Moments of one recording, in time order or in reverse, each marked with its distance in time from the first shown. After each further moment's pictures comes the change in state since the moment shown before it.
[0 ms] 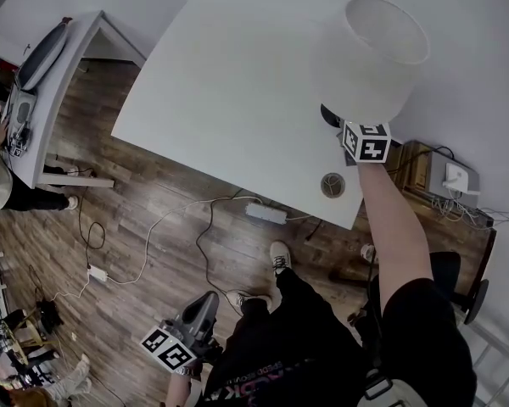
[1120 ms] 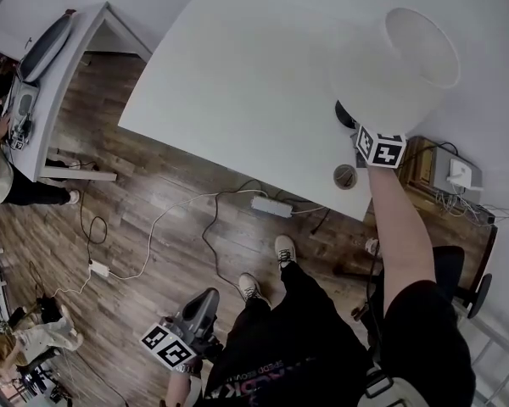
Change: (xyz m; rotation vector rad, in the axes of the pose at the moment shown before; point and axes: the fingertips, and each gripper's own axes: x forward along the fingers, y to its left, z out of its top) left arm -0.030 0.020 0.009 -0.019 0.004 -0.005; right arm -0.028 0.005 -0.001 0.031 -0.006 -0.082
